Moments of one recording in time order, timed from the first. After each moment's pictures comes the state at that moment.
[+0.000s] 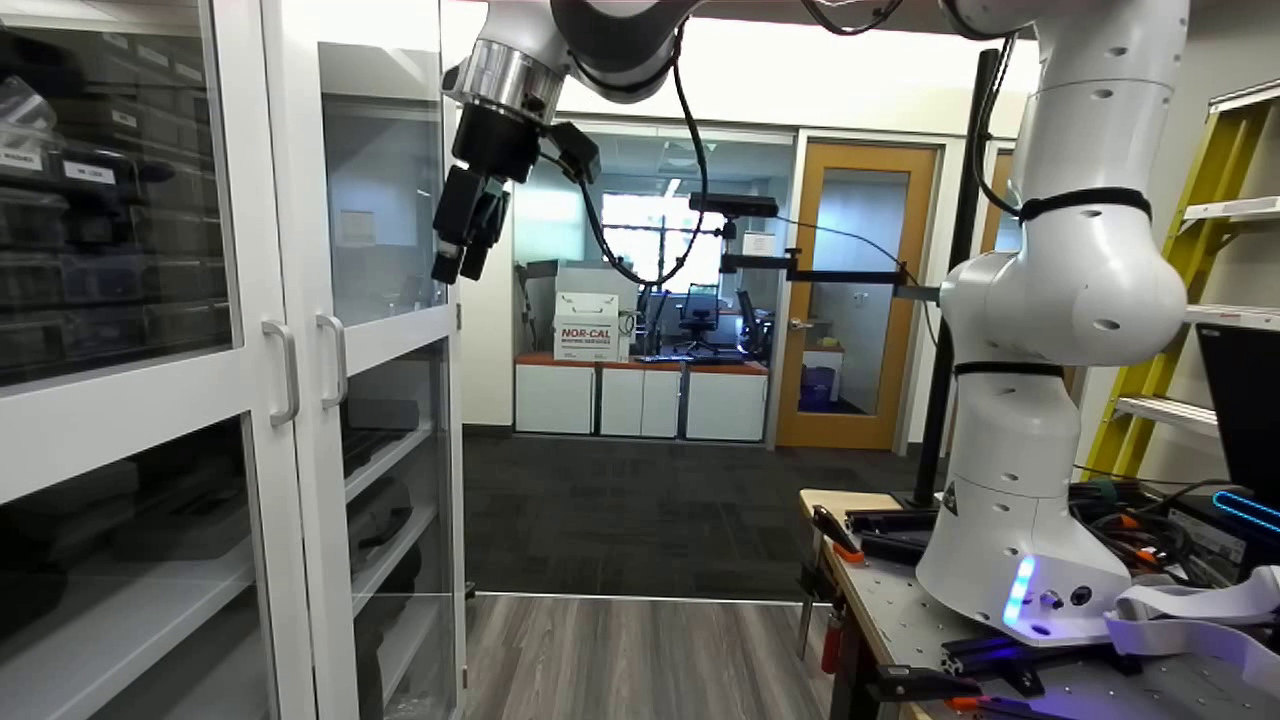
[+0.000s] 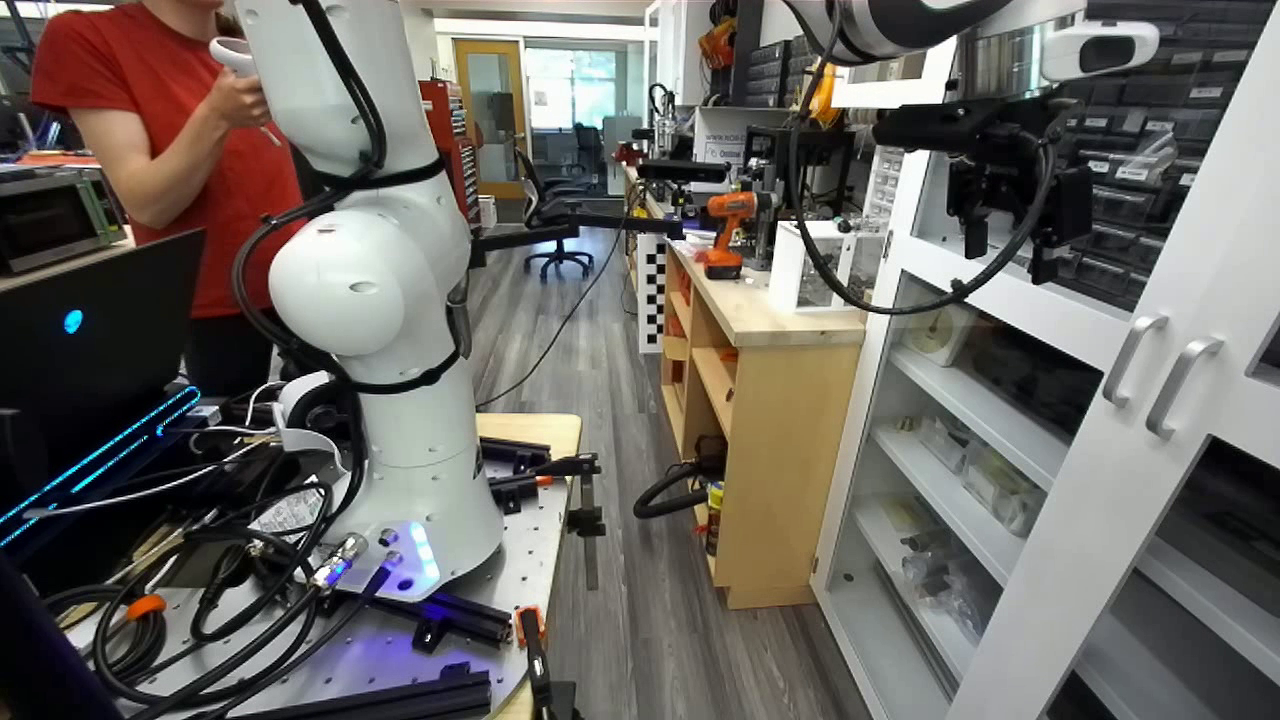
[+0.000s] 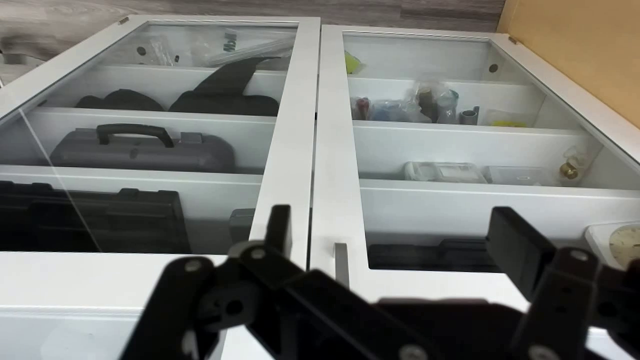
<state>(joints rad) 0.04 -0.09 0.00 -2.11 0.01 2.35 -0.08</state>
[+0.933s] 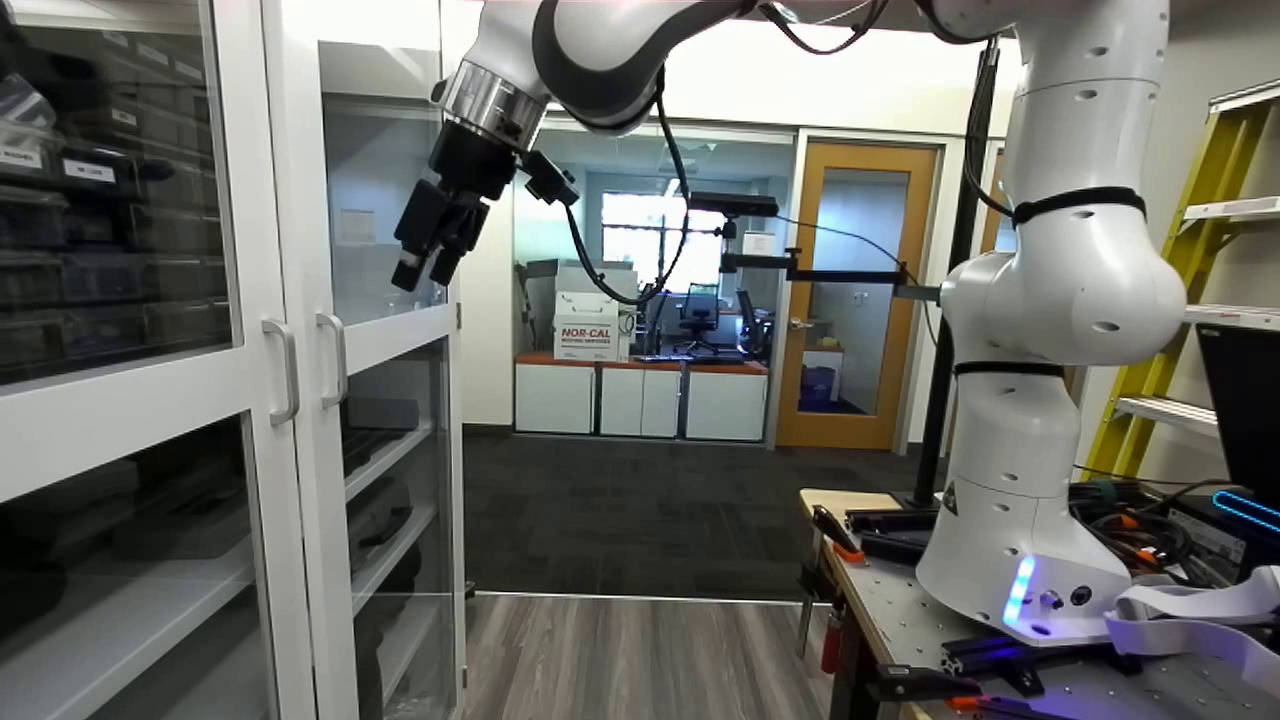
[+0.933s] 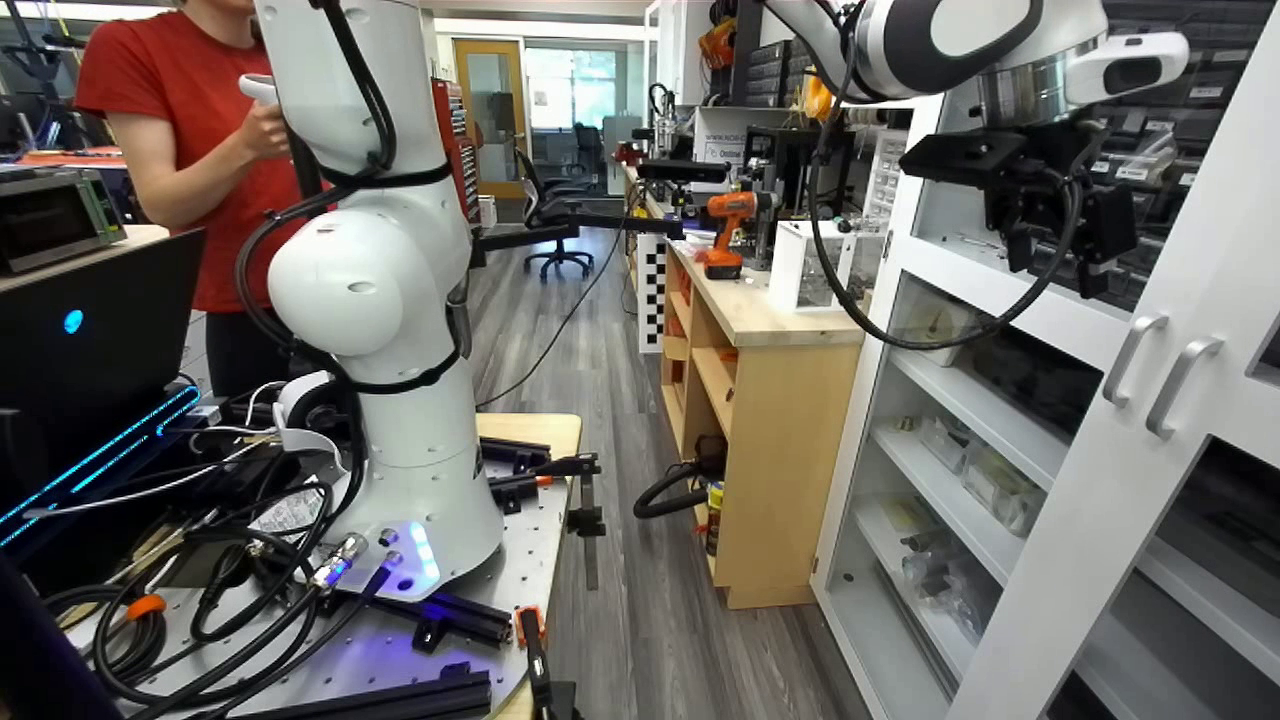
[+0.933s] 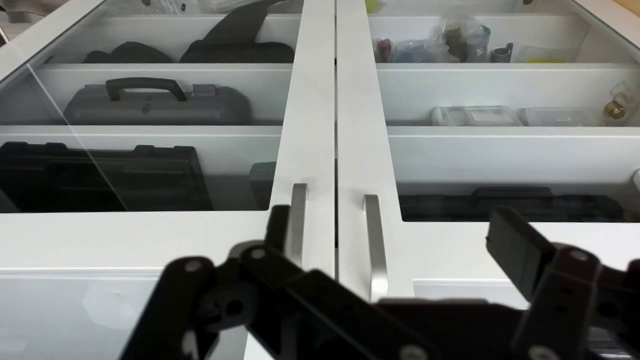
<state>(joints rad) 0.03 -0.01 -0.01 -2.11 -0.03 2.55 -0.02</state>
